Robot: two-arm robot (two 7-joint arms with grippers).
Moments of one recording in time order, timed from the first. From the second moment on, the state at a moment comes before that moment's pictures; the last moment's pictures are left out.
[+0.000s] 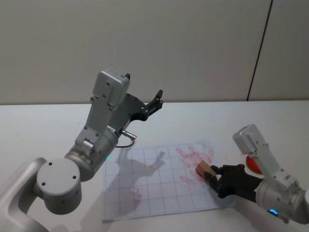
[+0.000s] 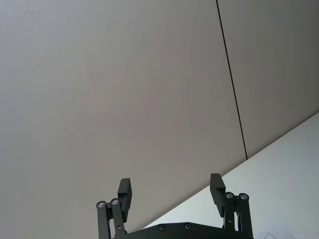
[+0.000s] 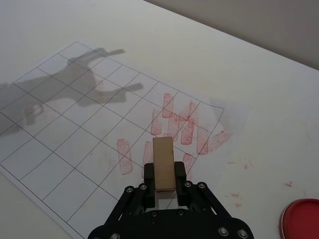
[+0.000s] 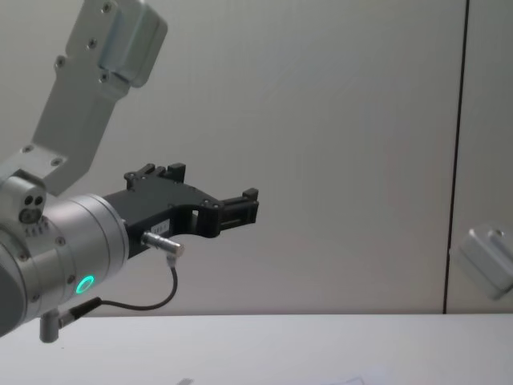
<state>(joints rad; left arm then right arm) -0.24 0.38 0.45 -1.63 -0.20 0.01 -0.01 0.09 0.32 -0.34 -1.54 0.08 0.39 0.48</state>
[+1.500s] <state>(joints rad) -0.24 0.38 0.45 -1.63 -0.20 0.01 -0.01 0.13 0.34 -0.22 -1.72 0.31 0.38 0.18</state>
